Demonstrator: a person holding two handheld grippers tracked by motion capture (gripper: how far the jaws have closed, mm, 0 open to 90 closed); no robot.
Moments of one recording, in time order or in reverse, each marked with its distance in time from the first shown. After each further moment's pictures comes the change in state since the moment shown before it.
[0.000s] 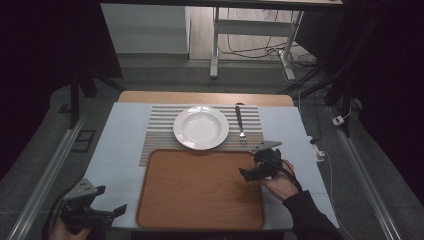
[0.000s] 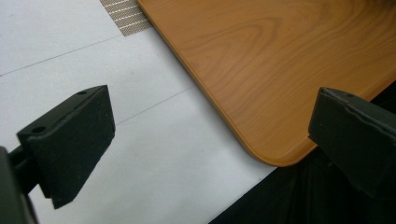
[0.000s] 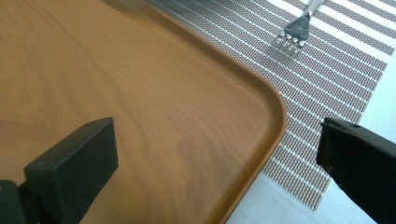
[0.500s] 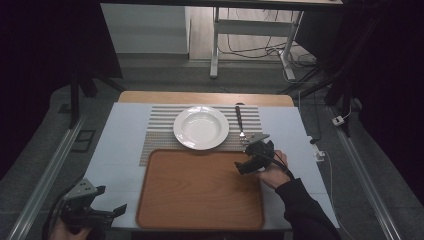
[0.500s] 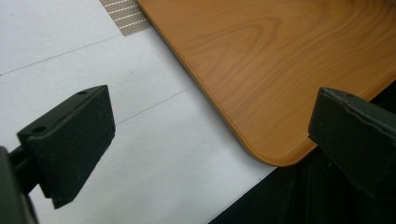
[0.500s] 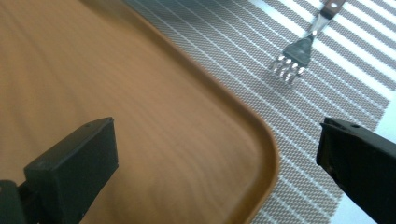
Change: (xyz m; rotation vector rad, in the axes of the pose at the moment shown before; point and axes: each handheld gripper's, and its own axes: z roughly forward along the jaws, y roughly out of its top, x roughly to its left) left arm 0.000 0.000 0.000 -0.002 -0.003 -0.002; right arm -0.006 0.021 0.028 0.039 -0.046 -0.099
